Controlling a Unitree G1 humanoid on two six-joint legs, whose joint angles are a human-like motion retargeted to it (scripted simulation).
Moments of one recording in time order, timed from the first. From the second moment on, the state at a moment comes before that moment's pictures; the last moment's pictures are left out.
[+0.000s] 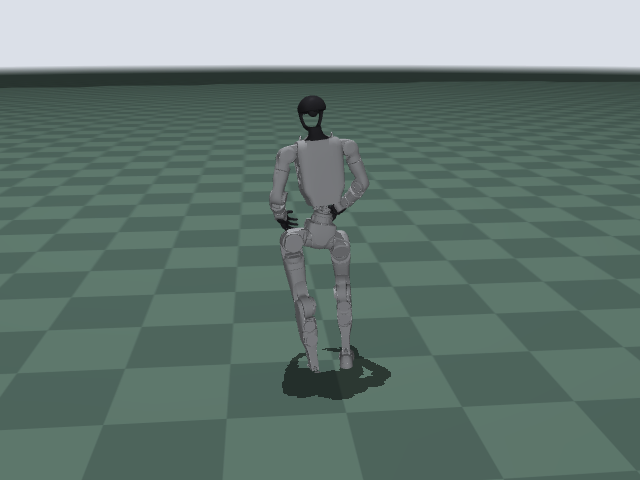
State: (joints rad) left arm 0.04 0.36 -0.46 0.39 -0.19 -0.13 -0.12; right arm -0.11 -0.32 0.61 0.51 0.21 -0.13 0.08; waist 0.04 -0.28 0.16; left_leg 0.17 -0.32 0.08 -0.04 -0.26 0.06; right_leg -0.43 -0.42 -0.12 1.16 -0.67 0.04
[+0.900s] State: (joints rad) left arm -0.11 0.23 -0.44 0.69 -0.34 -0.17 0.04; right arm -0.16 -0.35 0.63 0.64 0.29 -0.14 0.02; waist -0.03 -0.18 0.21; left_leg 0.17 -0.26 0.02 -0.03 -0.25 0.02; right_leg -0.41 -0.28 -0.09 1.06 -0.61 0.05
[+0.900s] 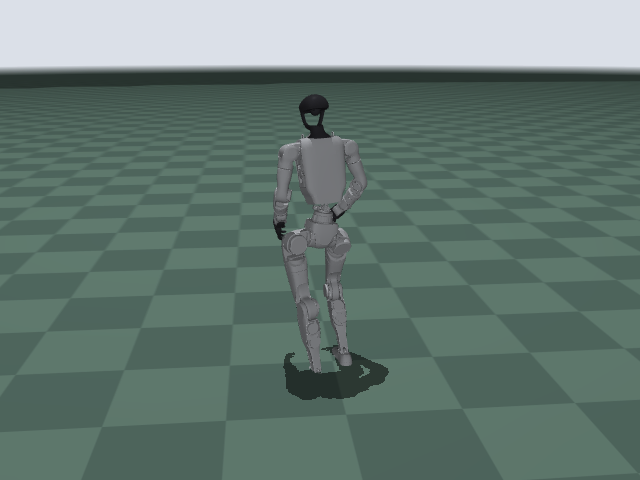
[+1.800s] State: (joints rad) left arm -0.19 0.25 -0.41 1.17 -0.11 -0.17 -0.02; right arm 0.04 -0.28 0.57 1.07 0.18 -0.10 0.12; waist 0.03 -0.11 0.24; left_leg 0.05 -0.08 0.21 0.43 -0.54 0.02; right_leg -0.02 -0.19 -0.43 0.67 -0.61 -0.02
